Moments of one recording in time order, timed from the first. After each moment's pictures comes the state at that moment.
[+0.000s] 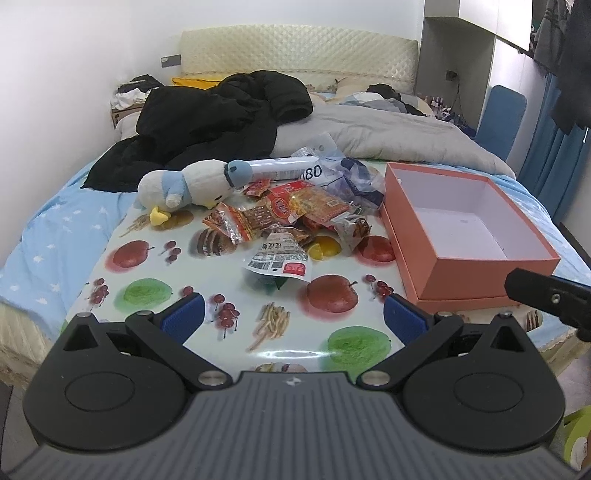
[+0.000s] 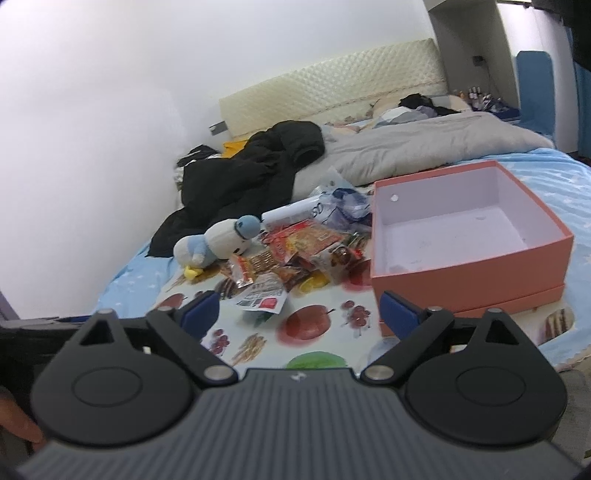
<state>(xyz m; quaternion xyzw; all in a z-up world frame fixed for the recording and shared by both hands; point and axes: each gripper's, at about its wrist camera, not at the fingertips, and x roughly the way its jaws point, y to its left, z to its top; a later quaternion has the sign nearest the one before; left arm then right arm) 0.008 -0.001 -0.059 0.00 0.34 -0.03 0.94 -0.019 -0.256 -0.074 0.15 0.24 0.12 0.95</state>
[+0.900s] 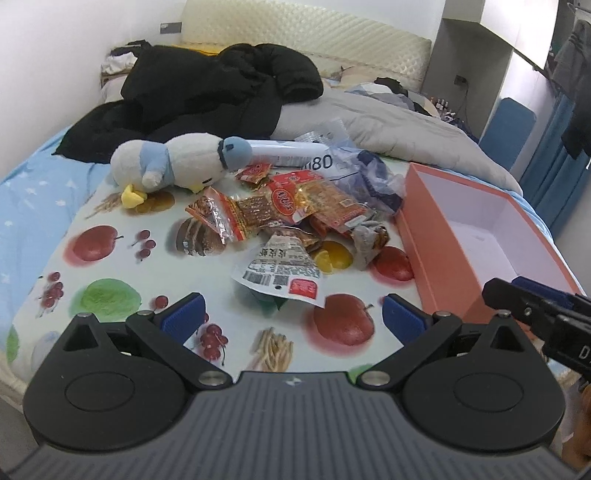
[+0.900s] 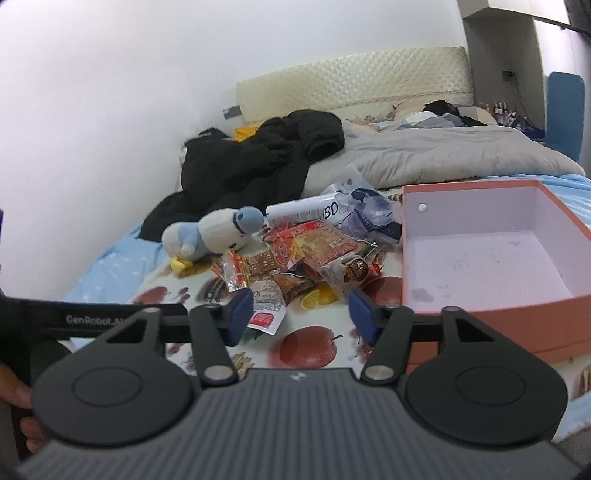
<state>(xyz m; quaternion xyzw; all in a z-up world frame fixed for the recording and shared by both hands) 0.126 0.044 -0.120 -0.07 0.36 -0.04 0.93 0.067 -0.214 -0.105 0.09 0.24 0.14 0.96</state>
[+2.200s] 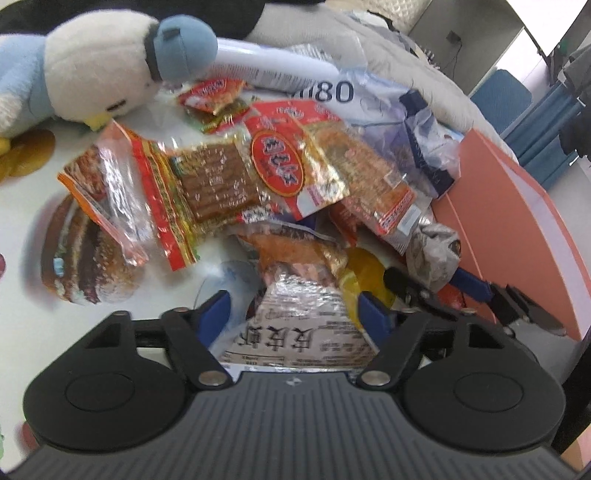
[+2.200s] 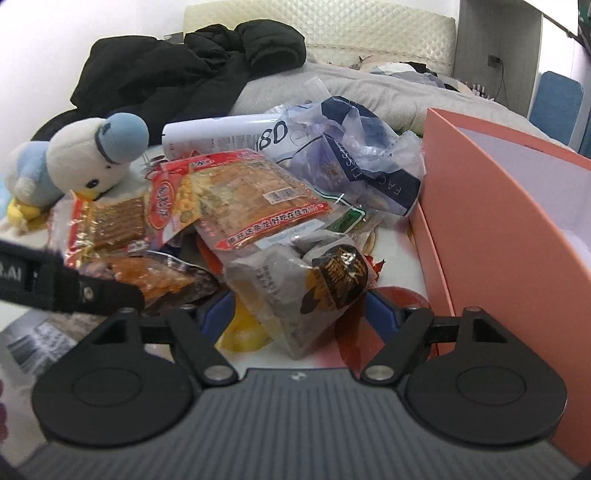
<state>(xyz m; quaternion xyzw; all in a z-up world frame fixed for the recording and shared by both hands) 0.359 0.063 -0.268 -0.14 0.47 -0.14 0.86 0.292 -0.152 -0.247 -0.01 0.31 0.03 0.95</state>
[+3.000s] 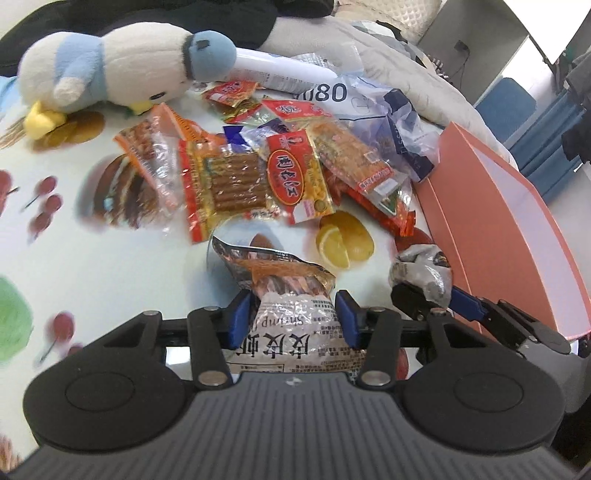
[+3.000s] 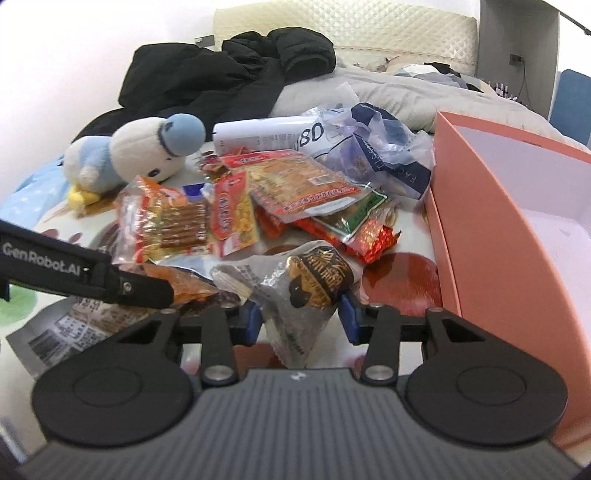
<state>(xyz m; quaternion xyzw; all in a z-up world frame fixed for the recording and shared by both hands) 0.275 0.066 -0.233 -0.14 0.46 -0.11 0.87 0.223 -0.150 -0.223 0.01 0.31 0.08 0.95</state>
